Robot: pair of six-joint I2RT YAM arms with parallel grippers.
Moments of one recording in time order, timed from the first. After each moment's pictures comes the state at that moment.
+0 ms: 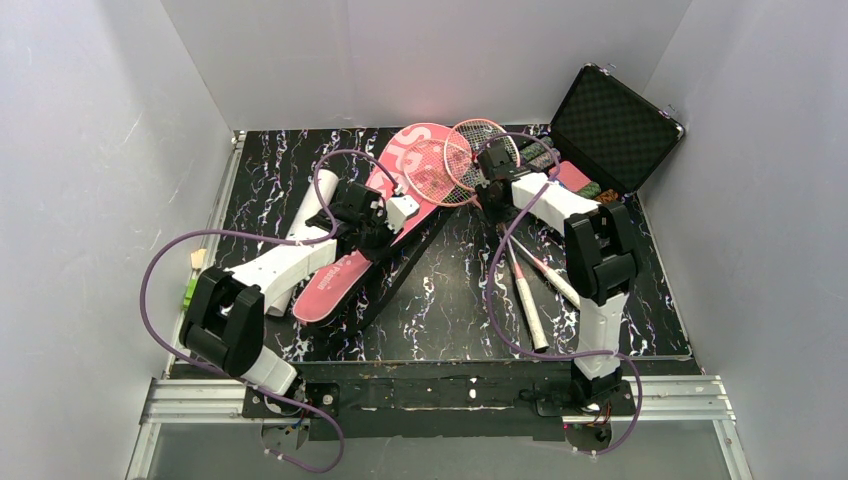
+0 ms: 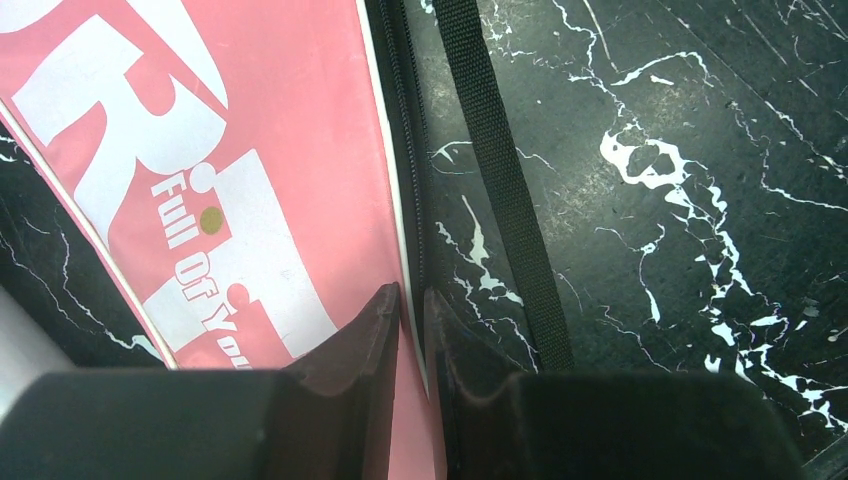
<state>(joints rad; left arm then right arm) -0.52 1.51 1.02 -0.41 0.15 0.36 0.44 1.99 1.50 -0.62 0.18 0.04</state>
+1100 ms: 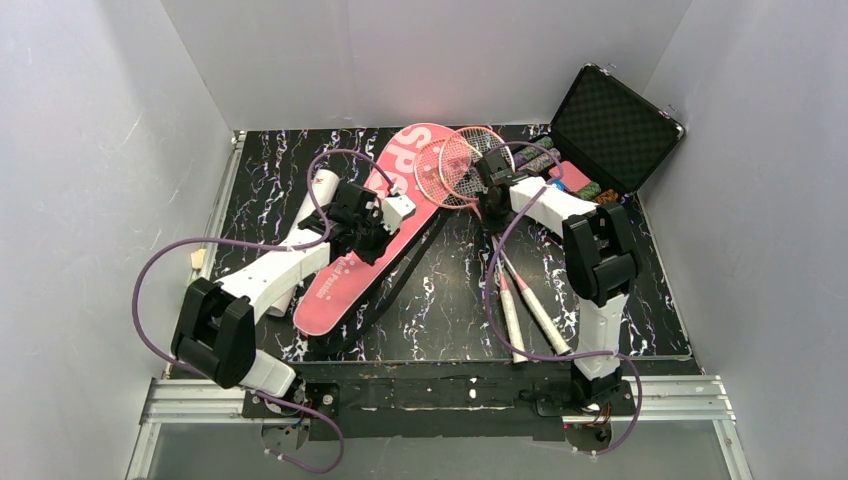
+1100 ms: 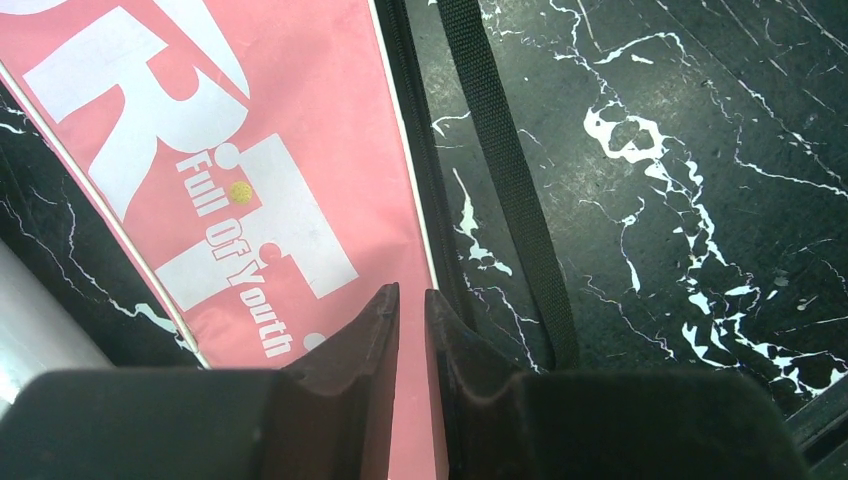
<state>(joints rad) -0.51 1.45 1.02 -0.47 0.16 0.34 0.46 1.99 1.46 -0.65 0.13 0.28</state>
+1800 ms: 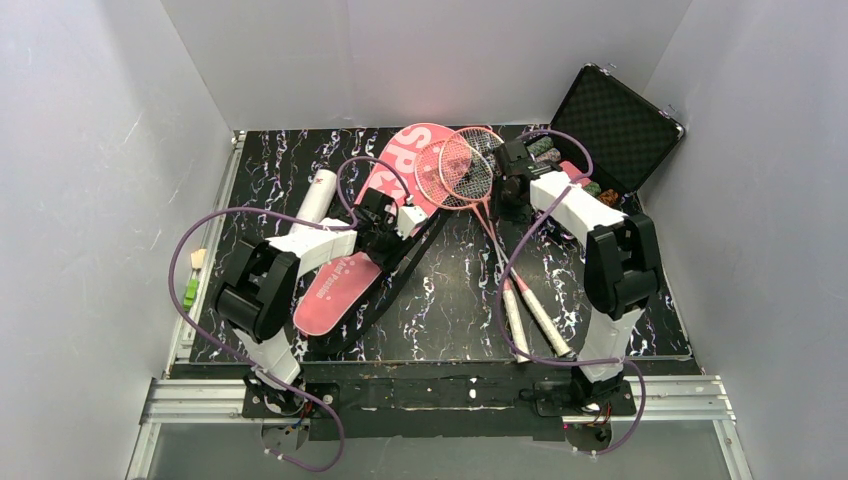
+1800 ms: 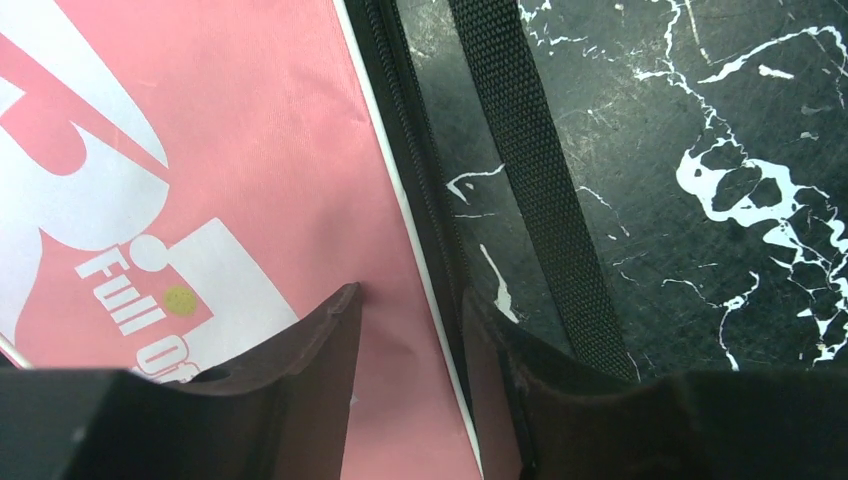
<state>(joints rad) -0.51 1.73 1.05 -0.34 0.16 0.40 0.41 1.87 1.45 -0.72 0.16 0.45</state>
